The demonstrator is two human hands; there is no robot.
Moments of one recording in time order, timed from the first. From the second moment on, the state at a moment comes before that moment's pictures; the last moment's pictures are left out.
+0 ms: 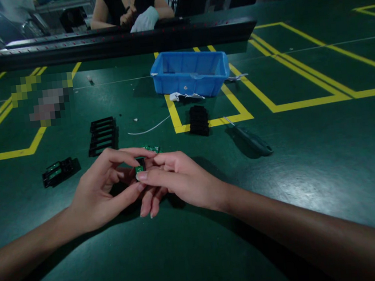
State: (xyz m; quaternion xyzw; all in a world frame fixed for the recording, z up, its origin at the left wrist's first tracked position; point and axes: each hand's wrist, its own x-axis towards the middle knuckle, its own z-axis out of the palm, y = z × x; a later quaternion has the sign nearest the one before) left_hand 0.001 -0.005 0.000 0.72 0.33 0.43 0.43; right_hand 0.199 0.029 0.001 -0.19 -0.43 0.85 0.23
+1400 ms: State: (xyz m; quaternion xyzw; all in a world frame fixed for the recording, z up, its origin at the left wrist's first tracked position) left_hand 0.001 -0.007 0.000 0.72 0.32 0.44 0.43; right_hand 0.199 0.029 0.003 -0.19 -0.45 0.85 0.22
